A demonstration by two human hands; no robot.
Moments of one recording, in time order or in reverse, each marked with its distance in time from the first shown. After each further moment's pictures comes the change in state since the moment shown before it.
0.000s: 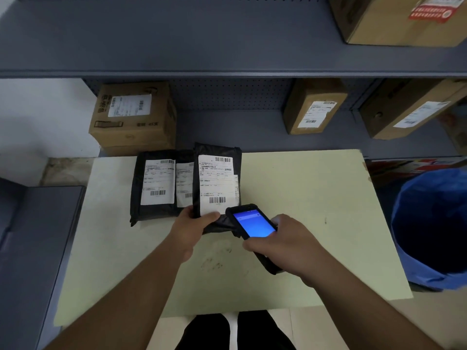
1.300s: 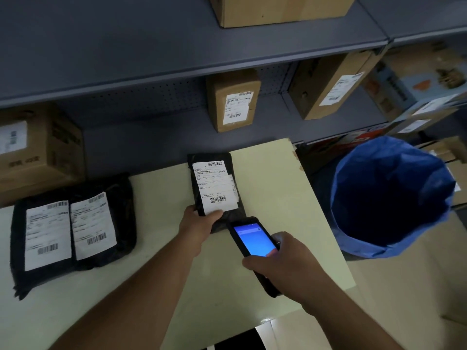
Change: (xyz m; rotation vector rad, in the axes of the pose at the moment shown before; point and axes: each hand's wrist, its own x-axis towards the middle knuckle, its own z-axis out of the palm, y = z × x) left_hand 0.076 0.007 0.238 0.350 0.058 -0.096; right_hand 0.040 0.111 -0.135 0.177 0.140 0.186
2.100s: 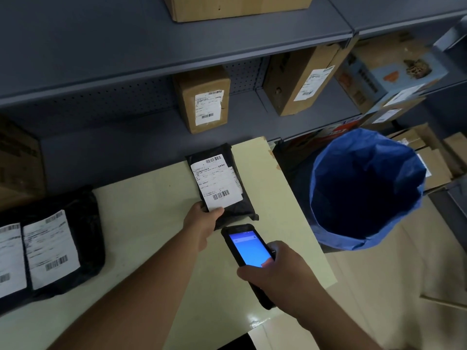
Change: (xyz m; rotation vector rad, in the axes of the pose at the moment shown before) left_hand 0.024 0.019 0.076 0.058 -0.155 -0.046; right_hand 0.011 0.021 -0.023 0.047 0.051 0.092
